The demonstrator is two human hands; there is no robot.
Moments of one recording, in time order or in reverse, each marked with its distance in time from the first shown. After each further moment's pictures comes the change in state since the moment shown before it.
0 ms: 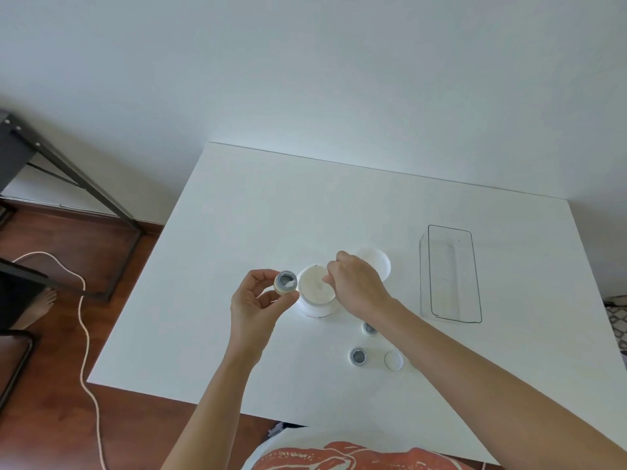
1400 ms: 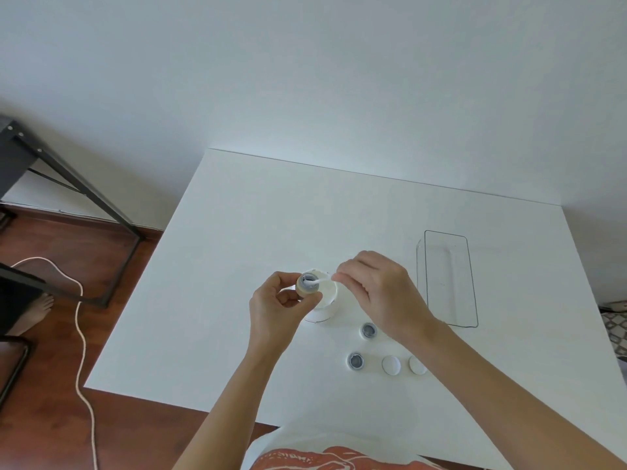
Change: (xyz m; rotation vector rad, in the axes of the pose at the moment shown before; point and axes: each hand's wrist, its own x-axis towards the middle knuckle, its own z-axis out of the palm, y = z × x) left_hand -0.002 0.010 0.035 0.194 0.031 -0.001; right_hand -0.050 -0.003 -0.064 0.241 0.437 -0.245
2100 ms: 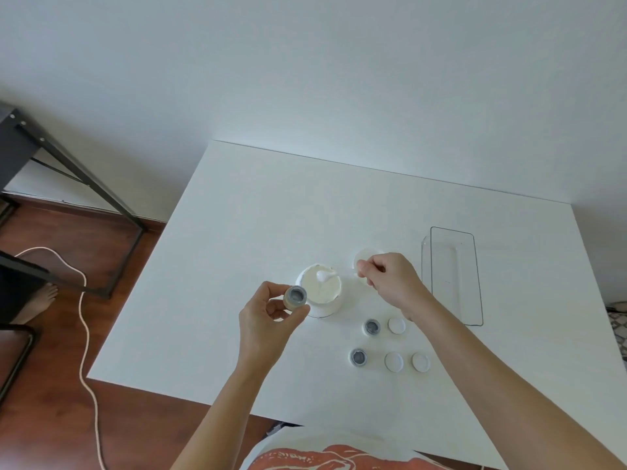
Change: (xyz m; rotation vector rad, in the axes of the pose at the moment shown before) left_hand -0.014 -0.027 -0.019 0.091 0.041 0.061; right_hand 0.003 0.047 0.029 0.434 -0.237 0.843
